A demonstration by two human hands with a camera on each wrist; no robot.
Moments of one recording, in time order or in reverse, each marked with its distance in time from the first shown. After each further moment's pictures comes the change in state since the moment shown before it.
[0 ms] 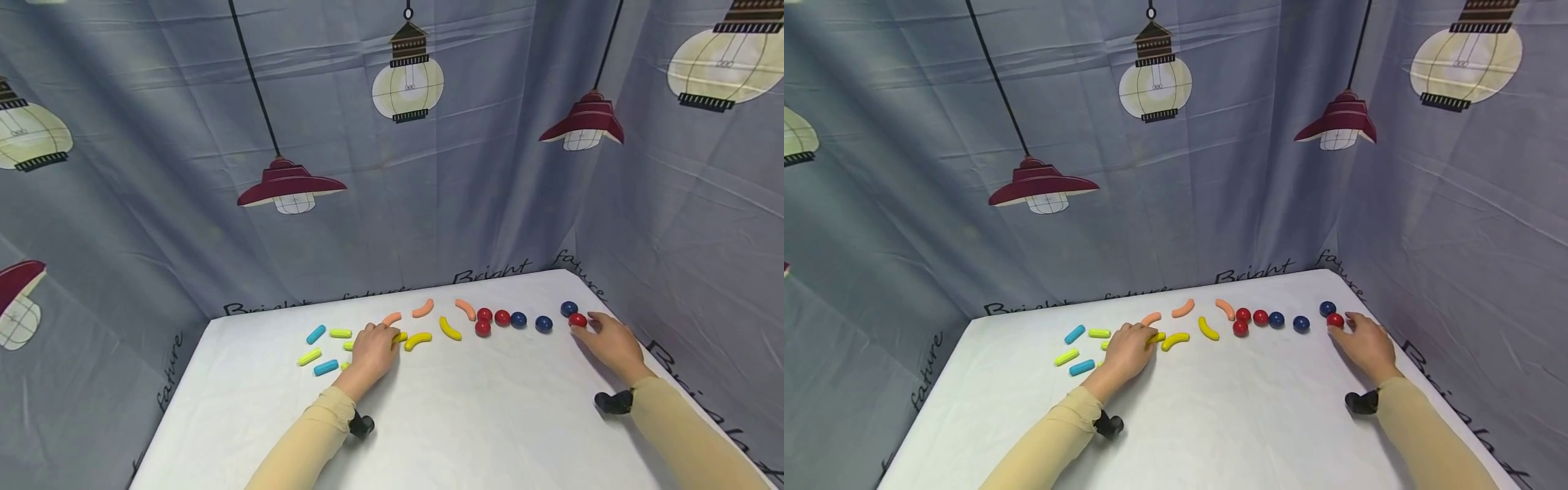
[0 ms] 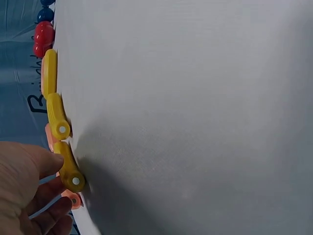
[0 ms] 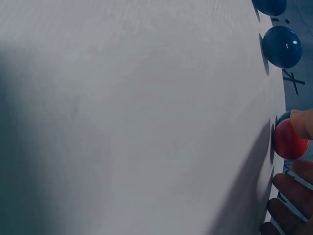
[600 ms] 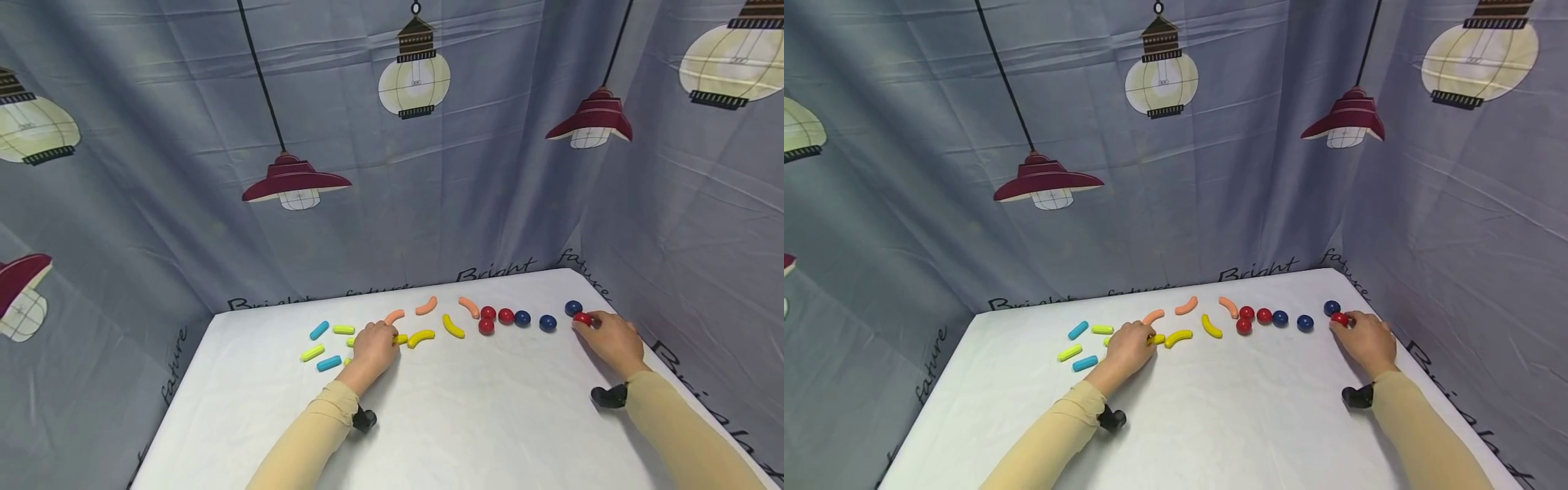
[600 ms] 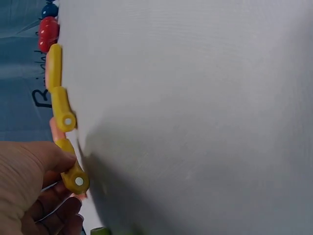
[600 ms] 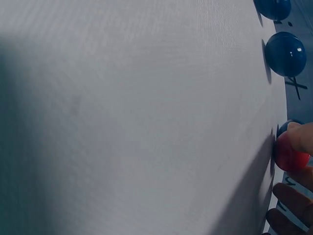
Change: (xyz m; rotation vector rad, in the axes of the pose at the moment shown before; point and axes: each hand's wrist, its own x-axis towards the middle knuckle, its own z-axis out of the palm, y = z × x) left_hand 0.005 -0.005 0.001 0.001 -0.071 -0.074; right_hand 0.008 -0.011 0.003 -0.069 0.025 0.058
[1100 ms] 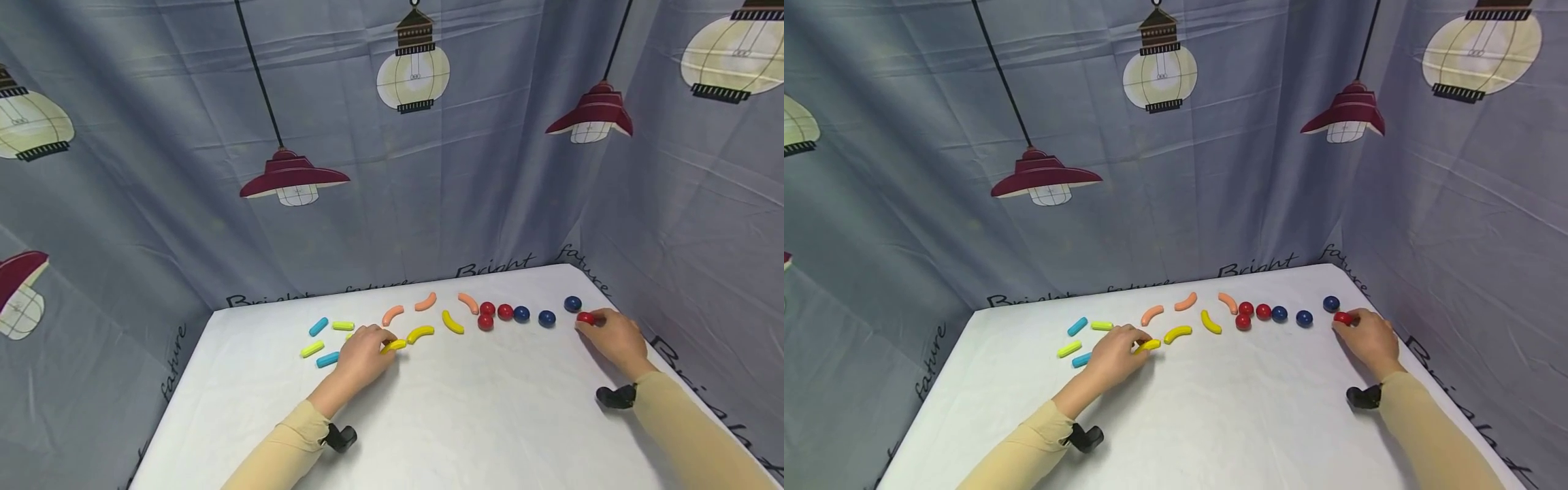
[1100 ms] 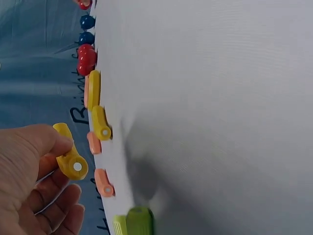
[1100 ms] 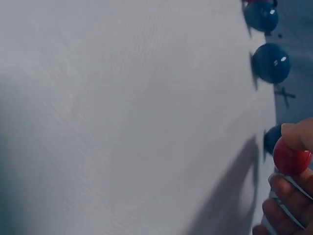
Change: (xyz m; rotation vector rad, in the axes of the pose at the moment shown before) left_hand -0.044 -0.009 -0.032 -0.220 0.037 0.102; right_hand -0.008 0.005 -0.005 0.074 -0.004 -0.009
